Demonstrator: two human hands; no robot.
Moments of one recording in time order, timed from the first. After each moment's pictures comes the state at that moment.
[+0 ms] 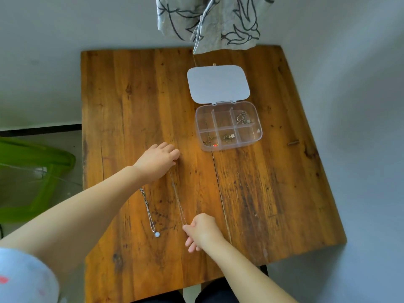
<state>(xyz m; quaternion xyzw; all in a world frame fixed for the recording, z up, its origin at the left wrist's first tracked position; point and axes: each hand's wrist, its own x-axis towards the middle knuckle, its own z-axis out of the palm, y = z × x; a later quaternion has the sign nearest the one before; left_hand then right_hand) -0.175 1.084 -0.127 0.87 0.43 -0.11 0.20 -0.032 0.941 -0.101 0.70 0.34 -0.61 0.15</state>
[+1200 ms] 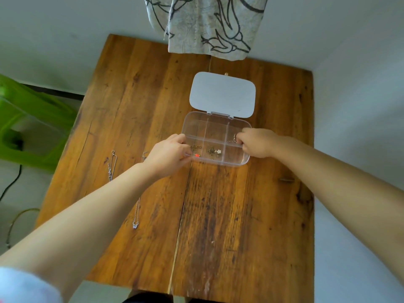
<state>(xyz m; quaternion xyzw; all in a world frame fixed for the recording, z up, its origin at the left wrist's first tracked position) -0.058 1.088 -0.095 0.75 0.62 0.06 0.23 0.172 1.210 -0.104 0.40 0.85 -0.20 0.28</state>
